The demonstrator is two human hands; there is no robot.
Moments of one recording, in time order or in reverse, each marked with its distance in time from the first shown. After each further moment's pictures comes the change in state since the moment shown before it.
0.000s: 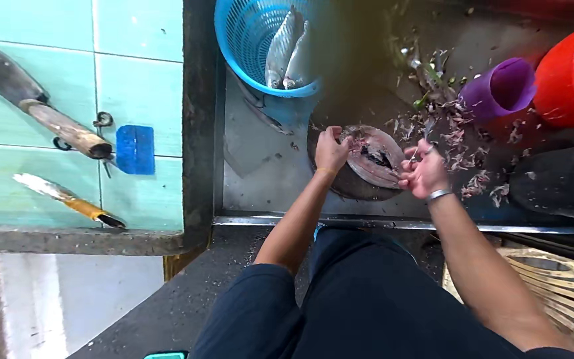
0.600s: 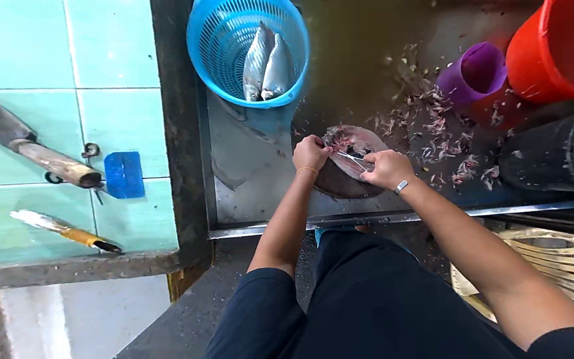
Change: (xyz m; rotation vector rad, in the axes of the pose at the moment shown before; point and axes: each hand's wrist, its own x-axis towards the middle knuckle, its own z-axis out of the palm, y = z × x) left_hand 0.017 -0.006 -0.010 0.372 0.027 -0.099; right_hand 0.015 -0.003 0.020 -1.244 -0.113 -0.300
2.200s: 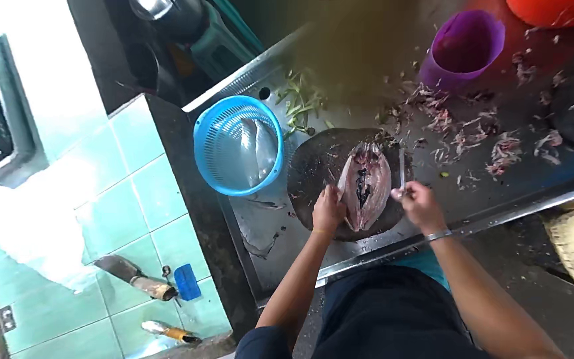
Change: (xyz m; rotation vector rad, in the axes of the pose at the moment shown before) left_hand -0.011 0.029 0.040 0.296 -0.083 0.350; right_hand -0.023 0.078 0.058 1.100 0.381 0.350
